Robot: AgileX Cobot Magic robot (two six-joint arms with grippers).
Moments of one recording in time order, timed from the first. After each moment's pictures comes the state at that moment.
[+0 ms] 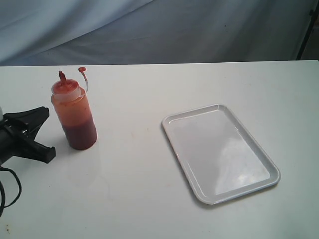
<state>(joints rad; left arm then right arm) -0.04 1.56 -0.25 0.38 -1.01 -0.03 -0.03 0.00 0.00 0.10 0.34 -0.17</state>
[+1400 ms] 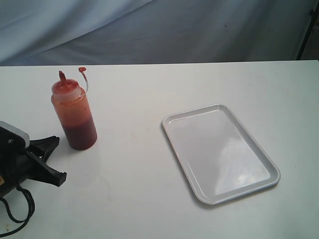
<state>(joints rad) -0.04 1.93 -0.25 0.30 -1.20 0.16 -0.03 0.00 0.00 0.10 0.34 -0.17</state>
